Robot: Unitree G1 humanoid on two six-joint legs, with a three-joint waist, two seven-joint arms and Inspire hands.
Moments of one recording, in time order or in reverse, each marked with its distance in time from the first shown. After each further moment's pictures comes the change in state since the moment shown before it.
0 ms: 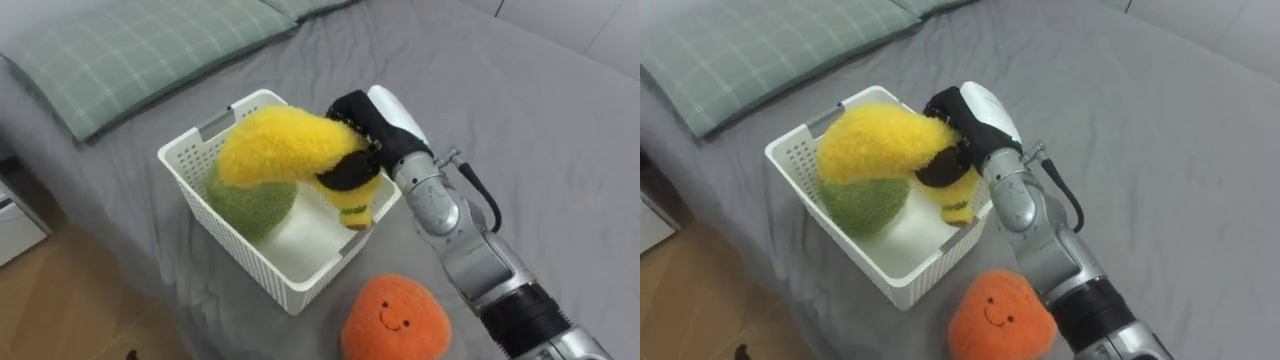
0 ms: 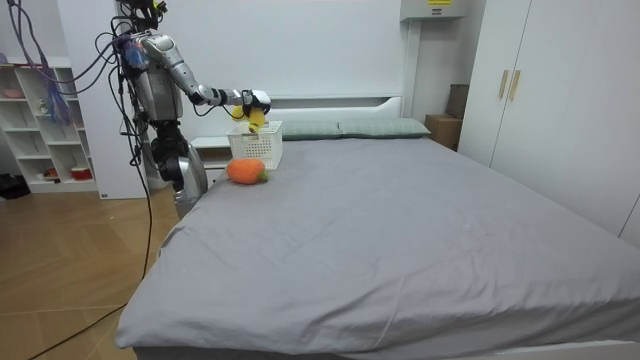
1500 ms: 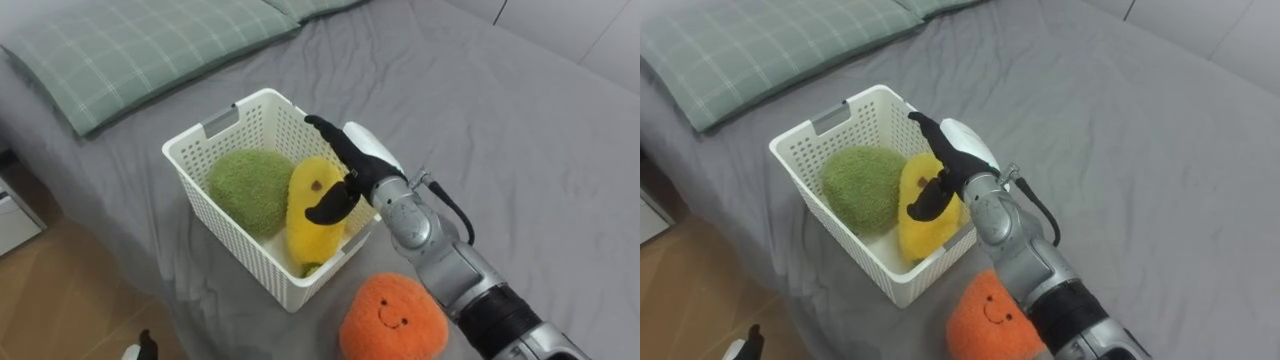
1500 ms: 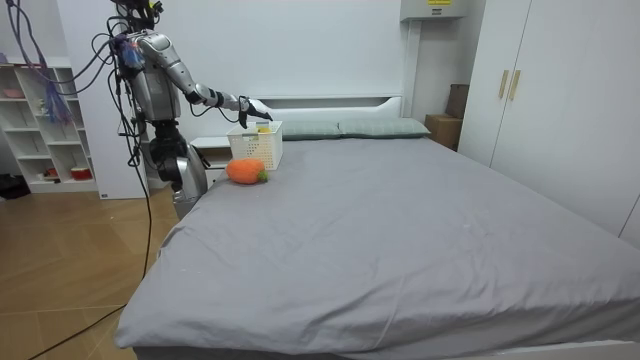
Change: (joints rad) left arm -0.043 -0.031 0.000 -0.029 -0.002 0.006 0.004; right arm -0.003 0.034 0.065 0.102 0.003 0.027 0.023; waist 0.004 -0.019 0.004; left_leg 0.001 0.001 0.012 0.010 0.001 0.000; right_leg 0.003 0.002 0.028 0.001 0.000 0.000
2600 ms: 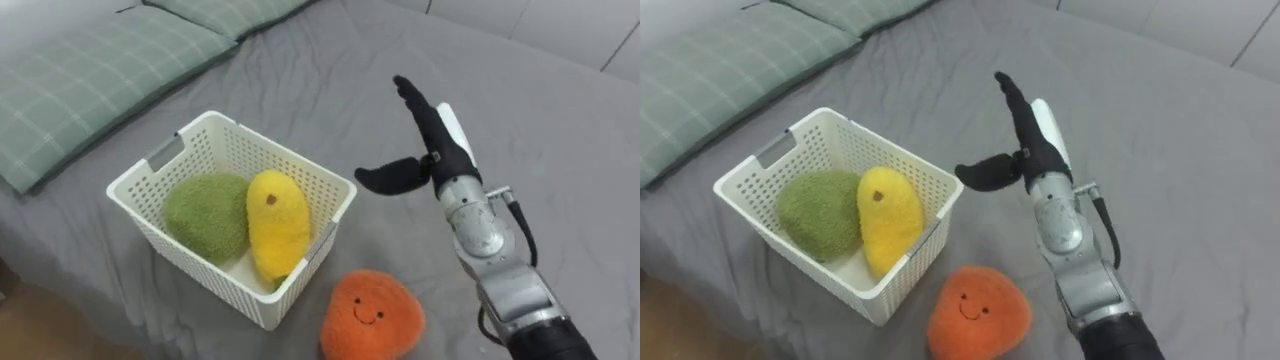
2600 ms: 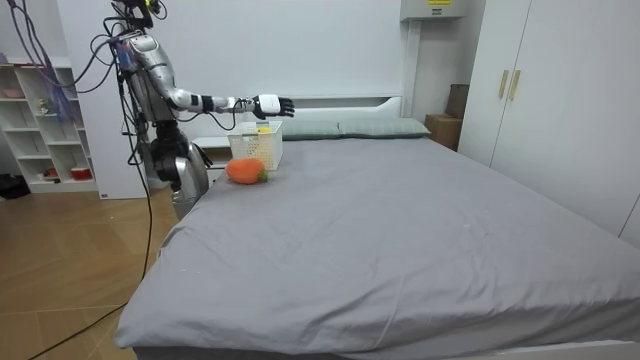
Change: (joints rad) left arm 0.117 -0.005 0.052 0.050 -0.001 -0.058 0.065; right arm 0.212 -0.089 -0.292 -0.130 0.229 -0.113 -0.131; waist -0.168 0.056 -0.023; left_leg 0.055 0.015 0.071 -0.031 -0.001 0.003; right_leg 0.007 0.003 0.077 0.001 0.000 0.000
